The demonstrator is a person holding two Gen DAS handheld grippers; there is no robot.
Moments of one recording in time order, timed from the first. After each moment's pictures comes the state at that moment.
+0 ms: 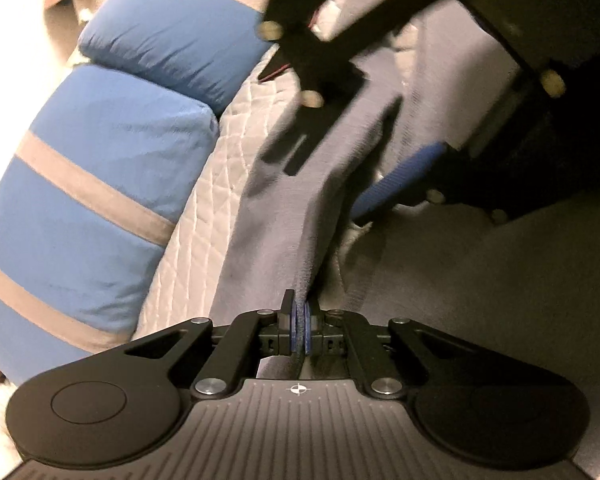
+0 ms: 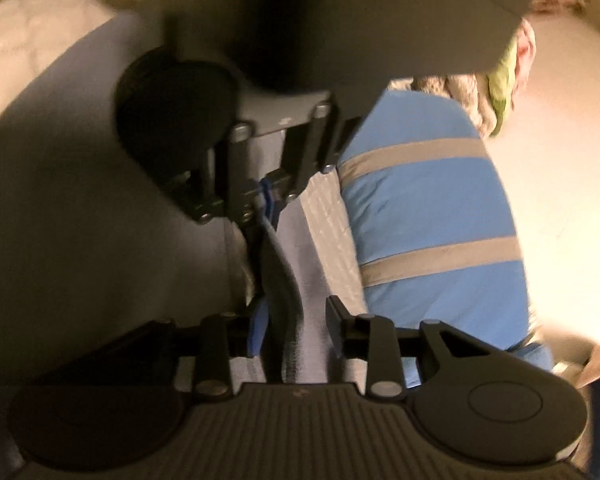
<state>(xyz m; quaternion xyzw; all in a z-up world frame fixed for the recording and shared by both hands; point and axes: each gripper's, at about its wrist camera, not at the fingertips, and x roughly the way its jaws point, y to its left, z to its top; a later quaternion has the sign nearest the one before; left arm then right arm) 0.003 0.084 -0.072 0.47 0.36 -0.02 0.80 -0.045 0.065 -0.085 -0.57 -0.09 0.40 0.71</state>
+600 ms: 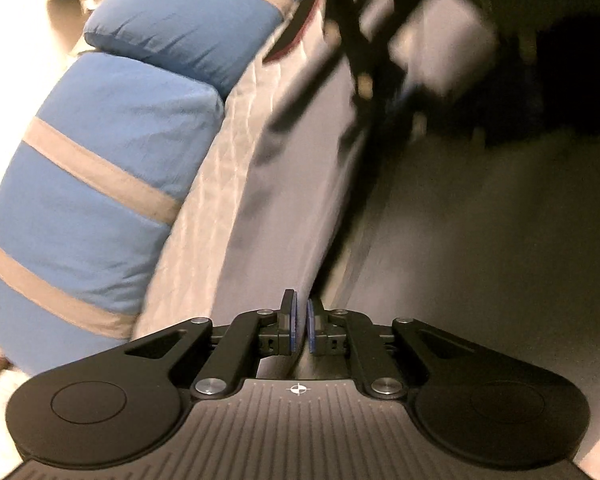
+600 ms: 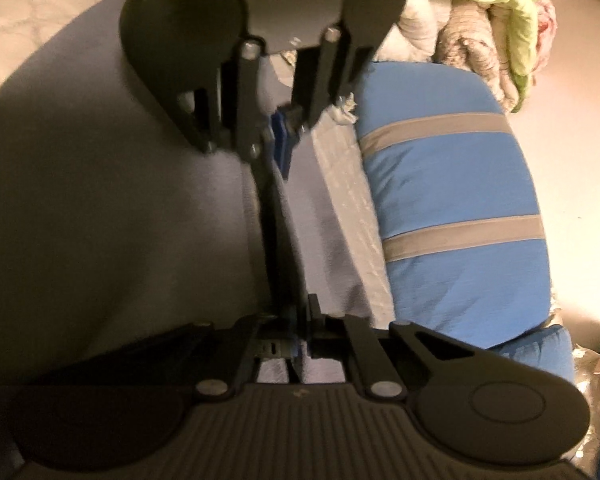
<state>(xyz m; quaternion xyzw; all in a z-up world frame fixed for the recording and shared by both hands) -0.011 0.103 -0.076 0.51 0.37 0.00 0.77 -0.033 0.067 -0.086 -0.58 -0.03 0.41 0.70</state>
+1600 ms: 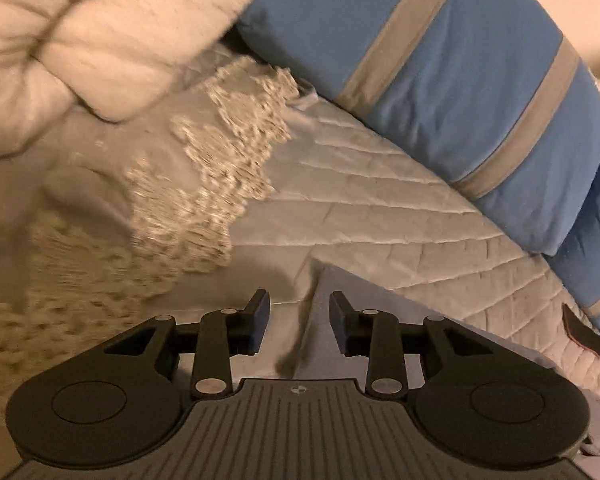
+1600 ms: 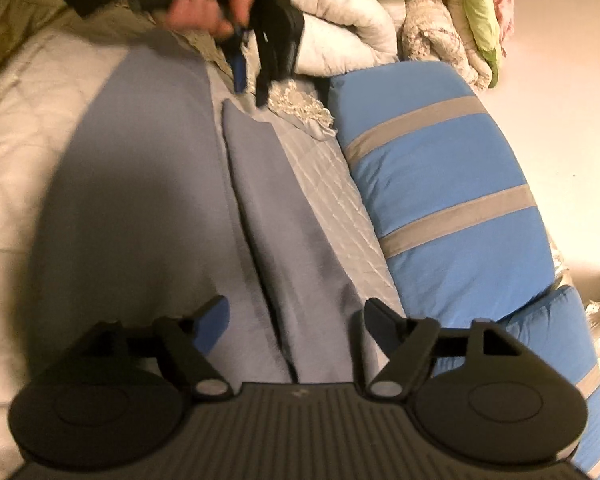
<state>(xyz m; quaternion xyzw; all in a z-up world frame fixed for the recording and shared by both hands) -0.032 0.352 -0.017 -0.28 0.34 0.26 0.86 -0.056 0.037 -0.035 -0.51 0.00 0.44 0.74</state>
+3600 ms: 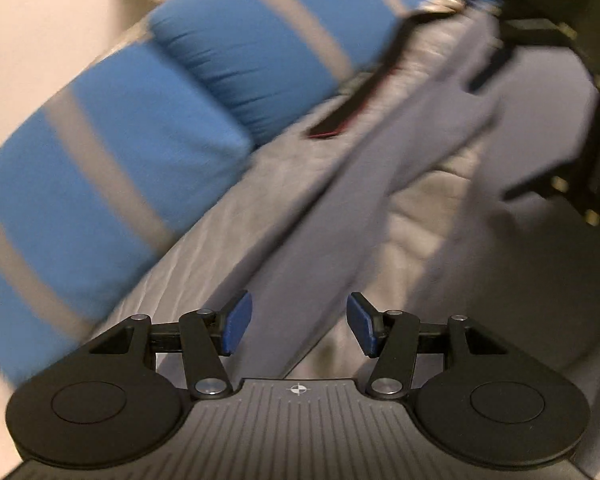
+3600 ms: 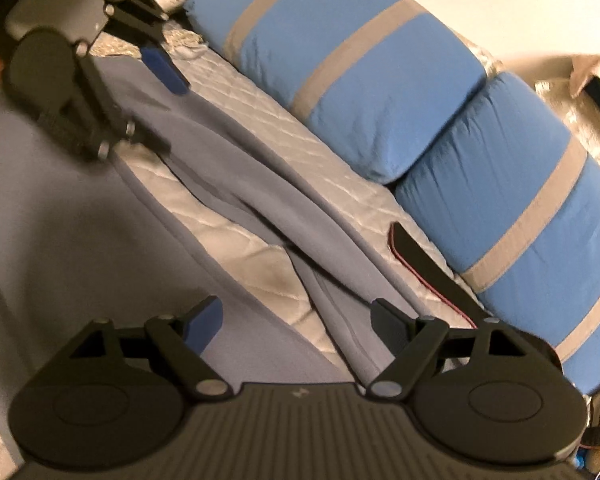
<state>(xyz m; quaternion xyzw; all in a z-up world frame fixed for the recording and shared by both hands) 0.020 0.084 -0.023 0.35 0.33 -0.06 0.87 0.023 -0.032 -0.026 -0.35 0.20 0.33 0.85</state>
